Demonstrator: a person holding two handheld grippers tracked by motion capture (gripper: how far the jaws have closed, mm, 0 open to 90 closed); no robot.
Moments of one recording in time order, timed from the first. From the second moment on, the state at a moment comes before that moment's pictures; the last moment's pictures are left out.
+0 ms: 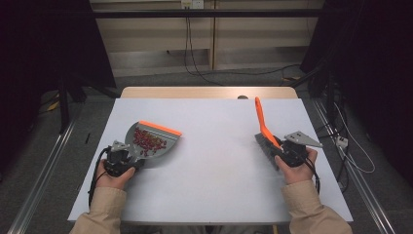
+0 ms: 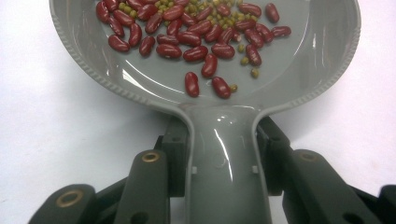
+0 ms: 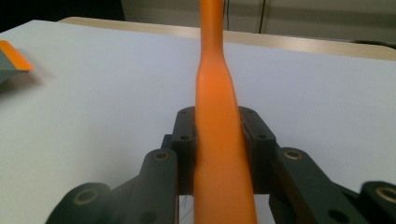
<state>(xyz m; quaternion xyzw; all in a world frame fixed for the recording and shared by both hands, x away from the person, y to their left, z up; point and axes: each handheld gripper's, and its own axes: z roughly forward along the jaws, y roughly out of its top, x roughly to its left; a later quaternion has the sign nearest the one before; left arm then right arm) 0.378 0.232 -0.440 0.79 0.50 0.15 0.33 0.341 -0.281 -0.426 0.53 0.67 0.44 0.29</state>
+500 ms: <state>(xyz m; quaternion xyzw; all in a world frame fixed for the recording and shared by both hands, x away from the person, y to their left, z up) 0.380 0.231 -0.444 0.77 0.53 0.14 0.33 0.340 -0.310 -0.429 0.55 0.65 0.41 0.32</state>
